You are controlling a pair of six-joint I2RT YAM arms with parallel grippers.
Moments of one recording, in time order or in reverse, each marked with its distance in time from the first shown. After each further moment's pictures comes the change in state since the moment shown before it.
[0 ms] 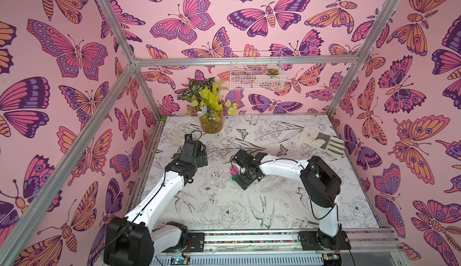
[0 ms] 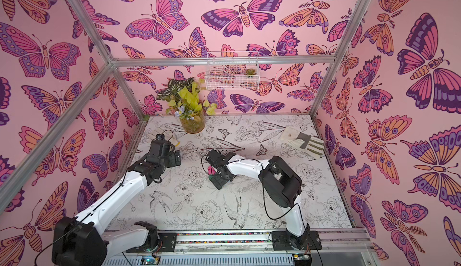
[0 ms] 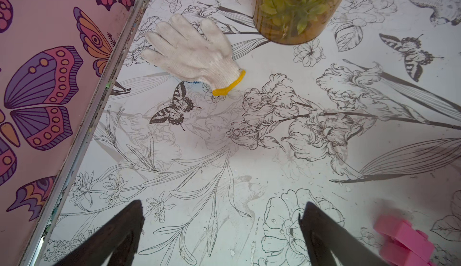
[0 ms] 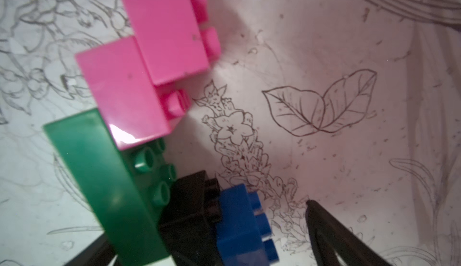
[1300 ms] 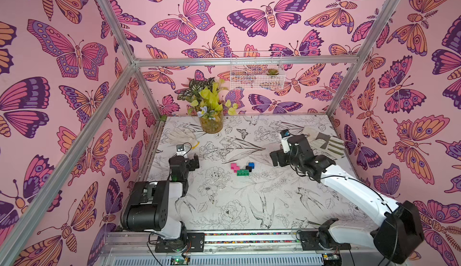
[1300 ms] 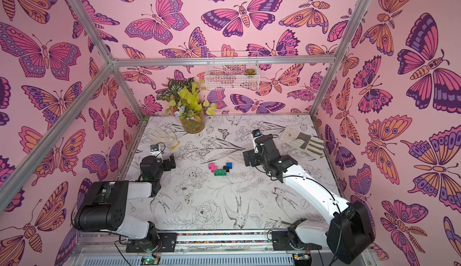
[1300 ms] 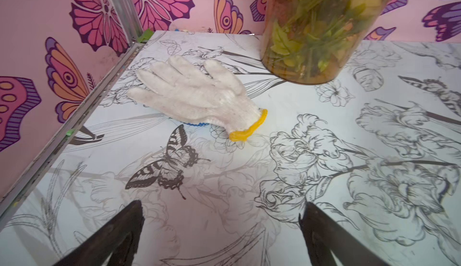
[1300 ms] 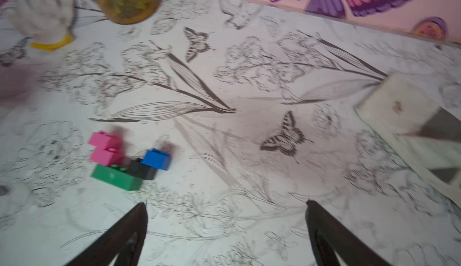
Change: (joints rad) left arm 0.299 0.335 -0.478 1.258 0.345 0.245; right arm -0.436 -0.796 -0.510 0.339 0.039 0.038
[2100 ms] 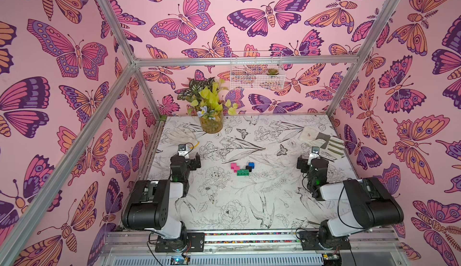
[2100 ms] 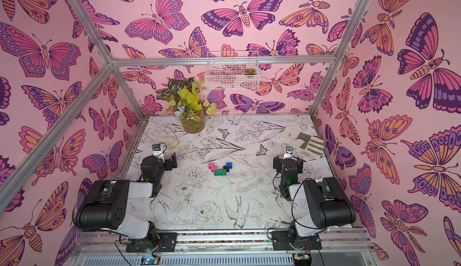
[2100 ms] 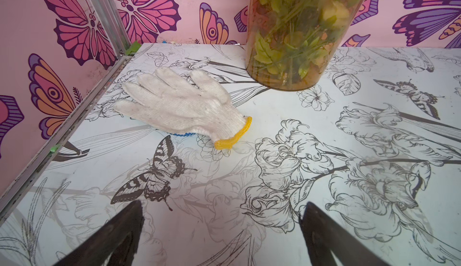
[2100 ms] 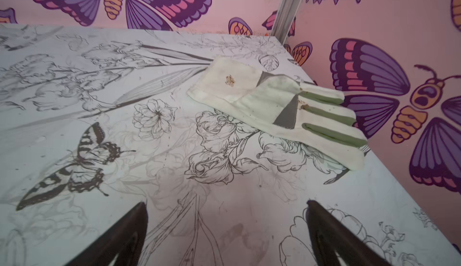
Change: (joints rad) left arm -0.012 0.006 0.013 0.005 0.016 0.010; right arm -0.343 0.341 -0.547 1.175 0.187 -0.154
